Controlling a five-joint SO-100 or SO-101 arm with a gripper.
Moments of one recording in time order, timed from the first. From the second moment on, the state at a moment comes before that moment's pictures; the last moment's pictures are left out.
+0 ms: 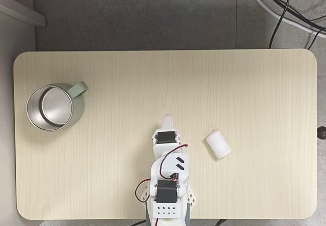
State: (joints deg) arm 0.2 -4.8 19.7 66.9 -12.7
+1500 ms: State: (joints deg) arm 46.2 41.6 36.0 67.7 -147.4
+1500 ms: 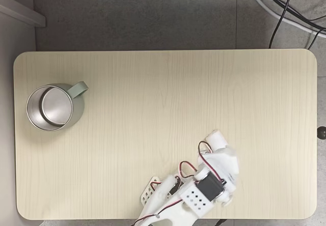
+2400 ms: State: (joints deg) arm 47.0 57.0 20.2 30.9 -146.9
